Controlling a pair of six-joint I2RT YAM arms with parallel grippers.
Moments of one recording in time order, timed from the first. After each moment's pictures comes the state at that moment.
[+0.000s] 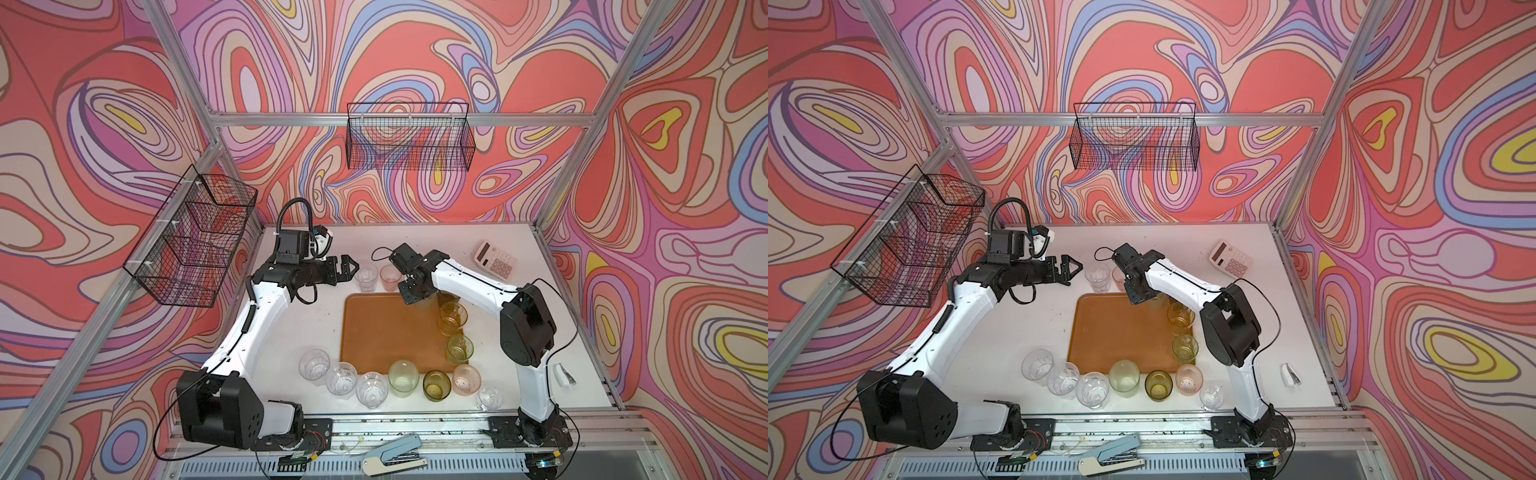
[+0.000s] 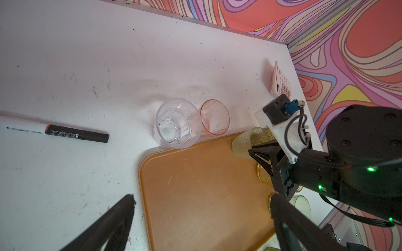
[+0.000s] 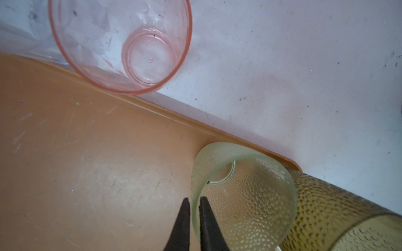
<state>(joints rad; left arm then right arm) -0.12 1.36 1.22 -0.64 0.45 -0.26 0.71 2.05 1.73 -0.97 0.20 0.31</state>
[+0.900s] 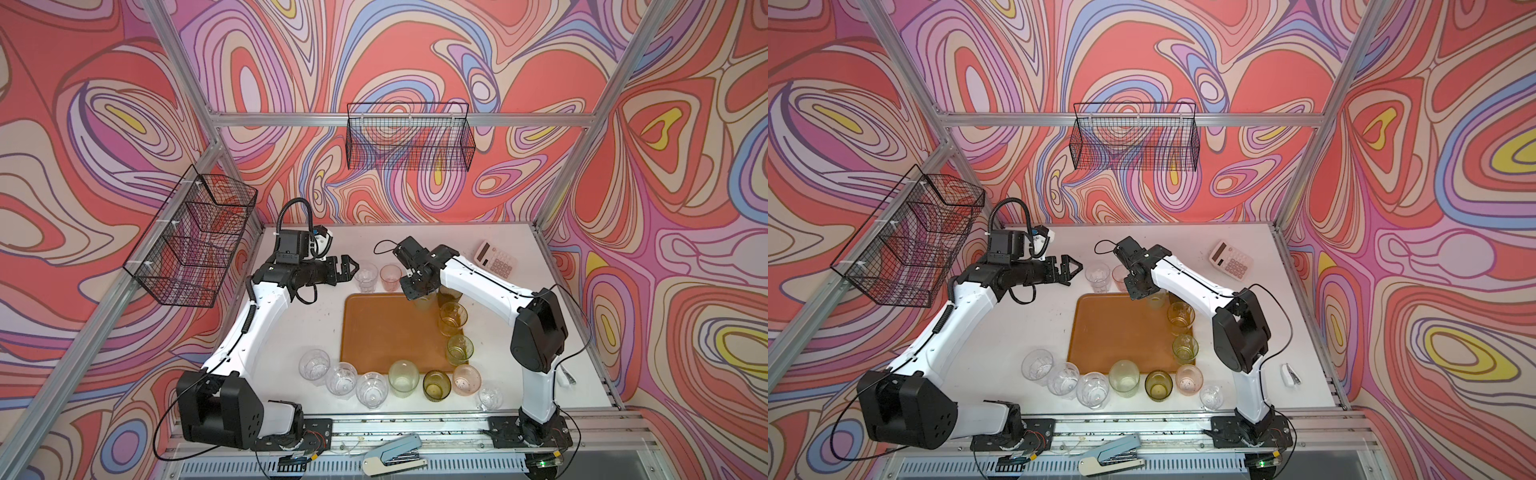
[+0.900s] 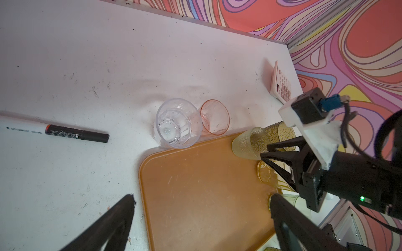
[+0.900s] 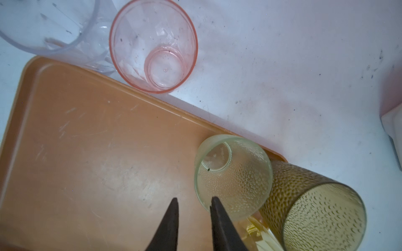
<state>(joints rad) -0.12 1.36 1.22 -0.64 0.45 -0.26 0.71 1.95 1.76 -1.02 0.17 0.29</state>
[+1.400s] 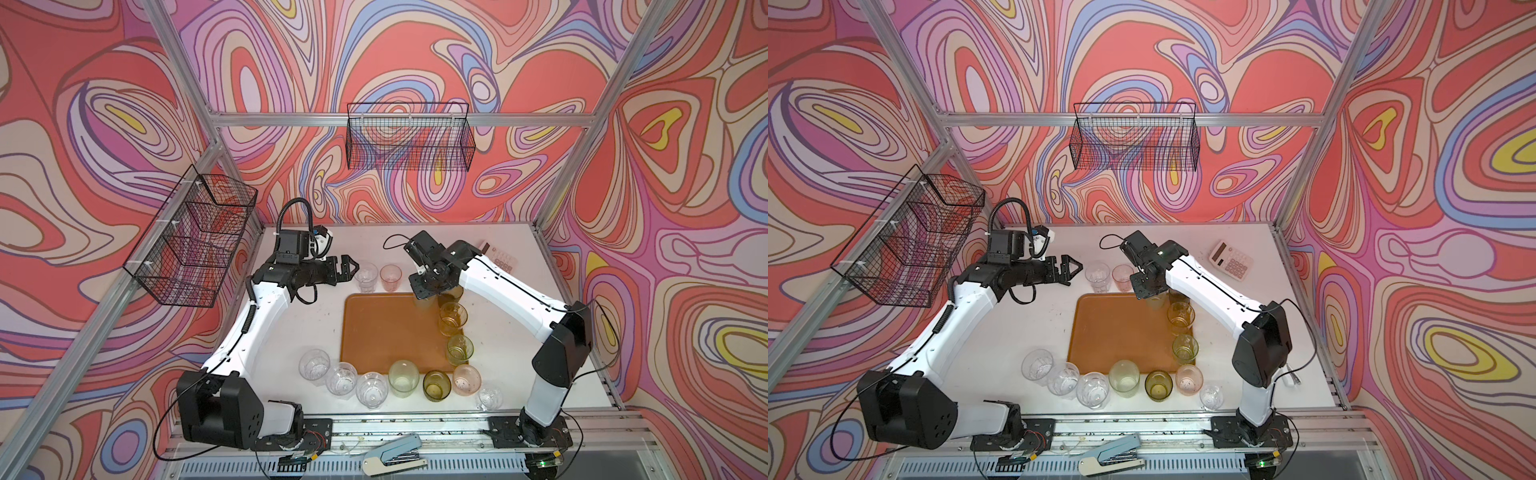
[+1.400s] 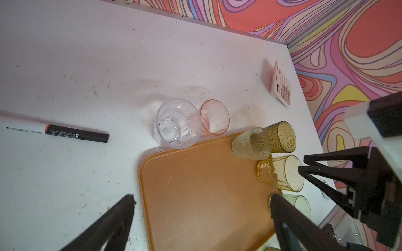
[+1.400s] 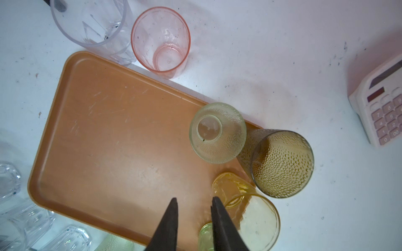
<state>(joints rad) -0.12 1.36 1.22 -0.64 0.45 -0.26 0.72 1.79 1.74 -1.14 0.16 0.32</state>
